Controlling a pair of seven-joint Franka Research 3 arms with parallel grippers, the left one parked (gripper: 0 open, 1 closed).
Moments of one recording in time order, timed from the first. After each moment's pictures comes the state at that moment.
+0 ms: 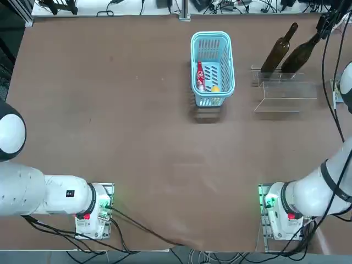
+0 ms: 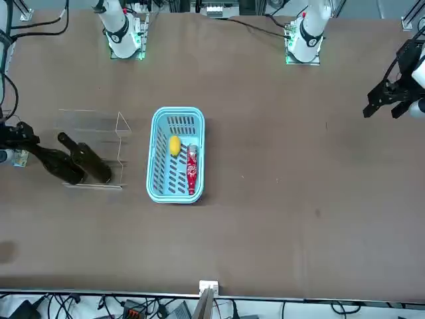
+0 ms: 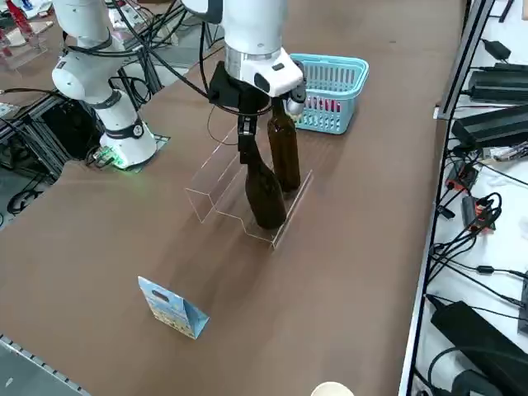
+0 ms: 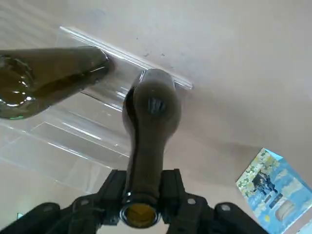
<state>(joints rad) 0.16 0.36 -0.48 -1.50 0.06 1.63 -0.71</state>
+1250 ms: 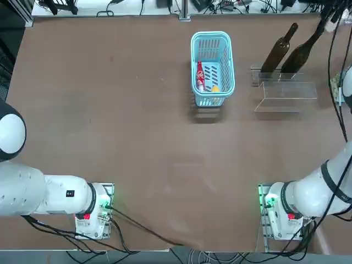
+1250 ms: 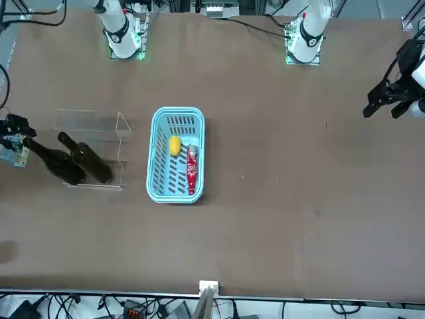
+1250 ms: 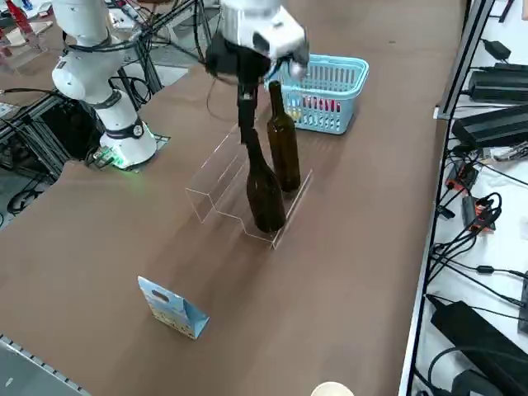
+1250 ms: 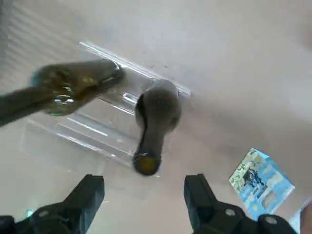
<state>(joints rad) 0.17 0.31 -0.47 -1.37 0.06 1.52 -0.67</state>
